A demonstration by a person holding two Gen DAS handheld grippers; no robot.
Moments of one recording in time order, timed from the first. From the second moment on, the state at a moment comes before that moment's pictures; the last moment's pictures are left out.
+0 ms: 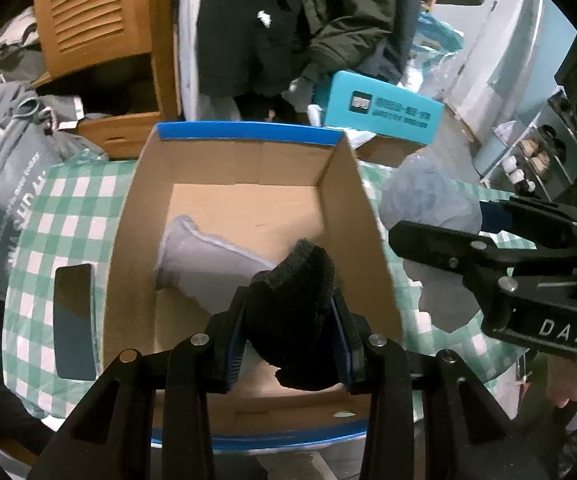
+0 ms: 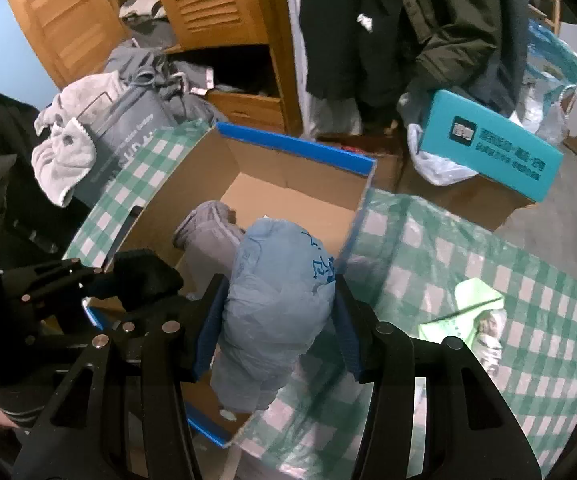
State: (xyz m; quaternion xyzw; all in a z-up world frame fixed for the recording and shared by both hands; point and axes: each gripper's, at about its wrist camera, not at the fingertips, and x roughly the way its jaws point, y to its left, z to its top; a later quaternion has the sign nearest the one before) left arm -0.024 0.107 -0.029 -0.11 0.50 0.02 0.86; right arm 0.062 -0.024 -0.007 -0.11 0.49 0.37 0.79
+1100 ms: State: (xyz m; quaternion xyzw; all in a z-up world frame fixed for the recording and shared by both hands) left arm -0.018 0.116 -0.042 -0.12 0.52 0.05 0.84; right arm 0.081 -0.022 -0.023 -0.11 0.51 0.35 0.78
